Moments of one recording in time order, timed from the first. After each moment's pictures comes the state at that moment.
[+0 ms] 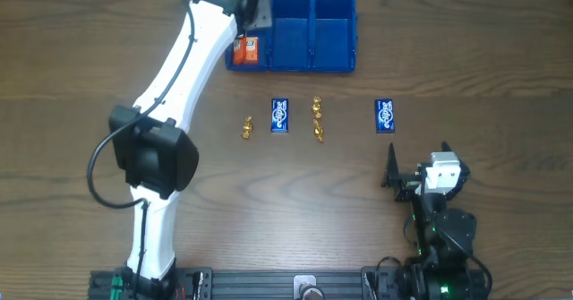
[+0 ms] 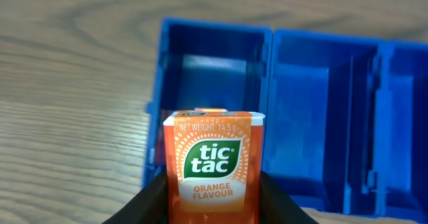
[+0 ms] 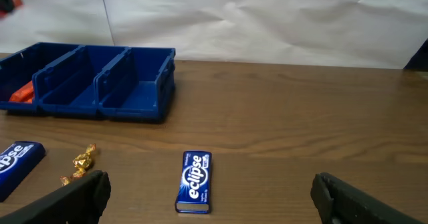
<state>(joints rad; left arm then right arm) -0.40 2.26 2.25 -1.05 -0.21 -0.41 0.05 0.02 0.05 -0.17 0.03 -0.02</state>
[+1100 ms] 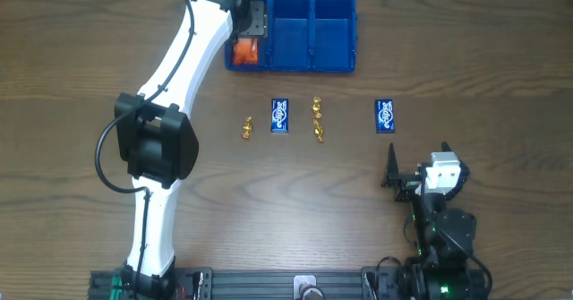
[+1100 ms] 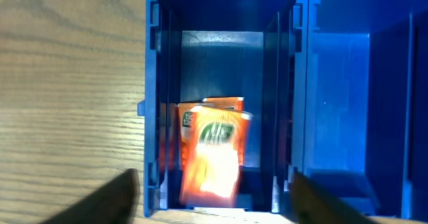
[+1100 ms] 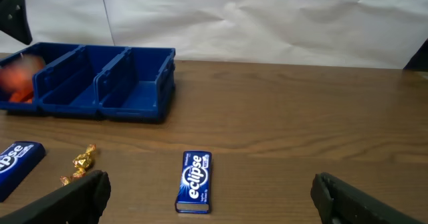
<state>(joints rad) -0.35 2.33 2.25 -1.05 -0.13 -0.30 0.05 0.02 0.05 -0.17 0.03 -0.02</state>
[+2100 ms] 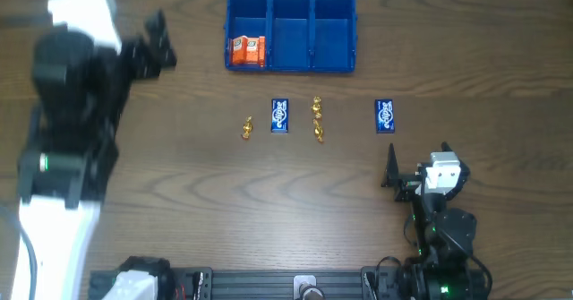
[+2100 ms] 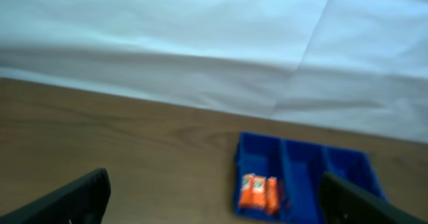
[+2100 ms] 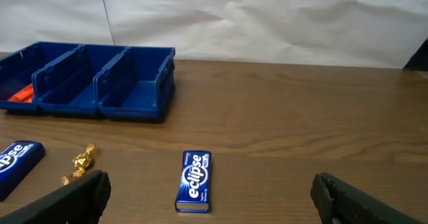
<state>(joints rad) -0.14 1.07 1.22 -0.48 -0.11 -0.20 0.05 0.02 0.05 -0.17 0.03 -0.02</state>
